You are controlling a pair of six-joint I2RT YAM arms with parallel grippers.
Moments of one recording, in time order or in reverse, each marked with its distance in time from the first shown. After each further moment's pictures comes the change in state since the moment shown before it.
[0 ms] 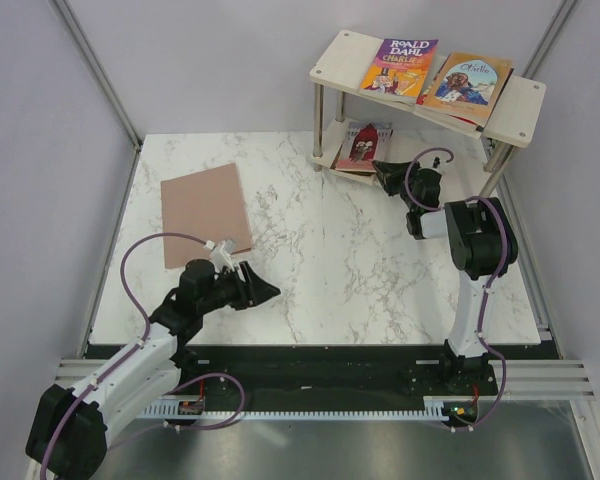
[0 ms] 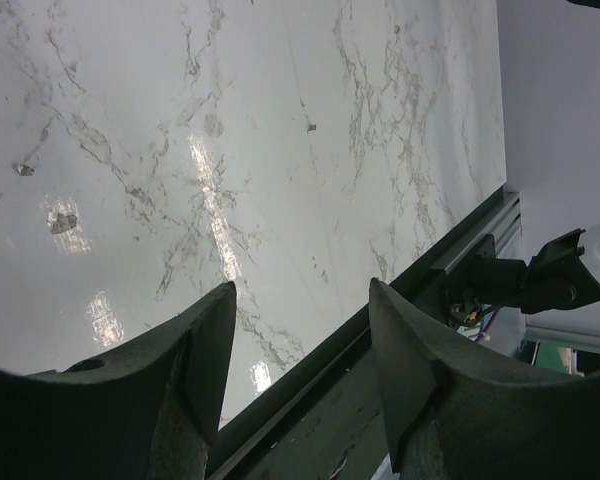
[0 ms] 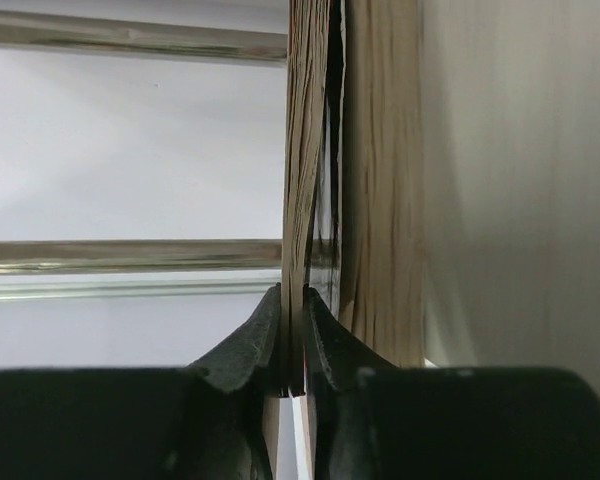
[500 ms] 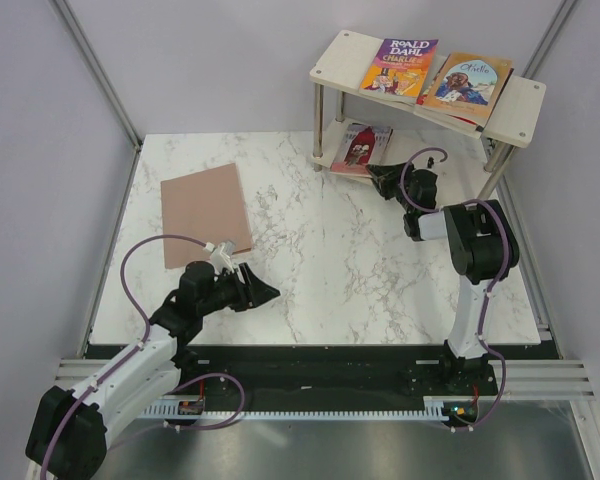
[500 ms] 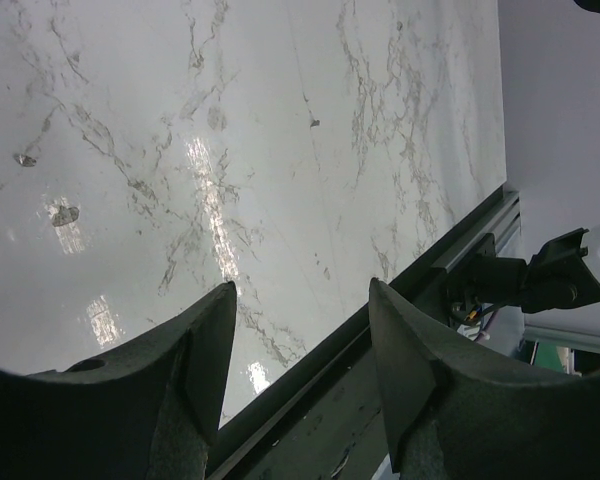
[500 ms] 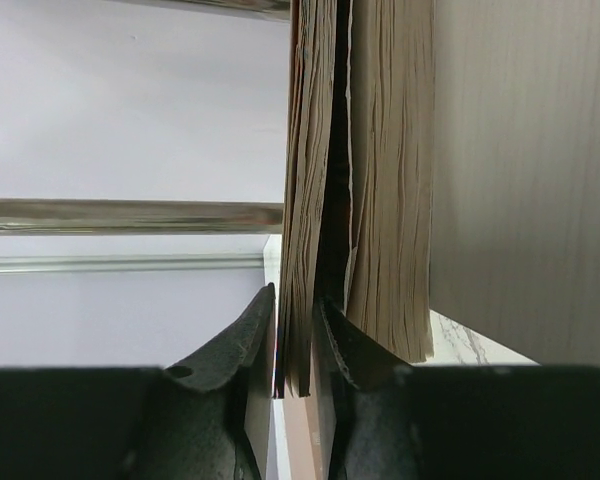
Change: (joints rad) left arm 0.000 -0.012 -0.018 0.004 0.001 -0.007; right arm 0.029 -0.044 -0.024 -0.058 -0.012 -0.058
